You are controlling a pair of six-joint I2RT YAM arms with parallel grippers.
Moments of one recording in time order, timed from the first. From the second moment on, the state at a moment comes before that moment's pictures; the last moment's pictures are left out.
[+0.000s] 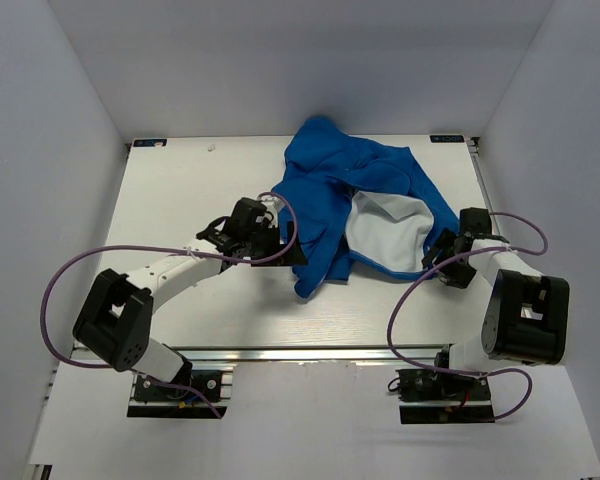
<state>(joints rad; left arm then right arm) -0.58 1.47 0.92 -0.25 0.30 -0.53 -0.14 1.46 0.76 -0.48 -0.01 0.46</state>
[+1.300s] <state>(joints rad) -0.58 1.27 0.80 -0.31 0.13 -0.65 1.03 1.30 0.94 -0.71 0.43 0.30</state>
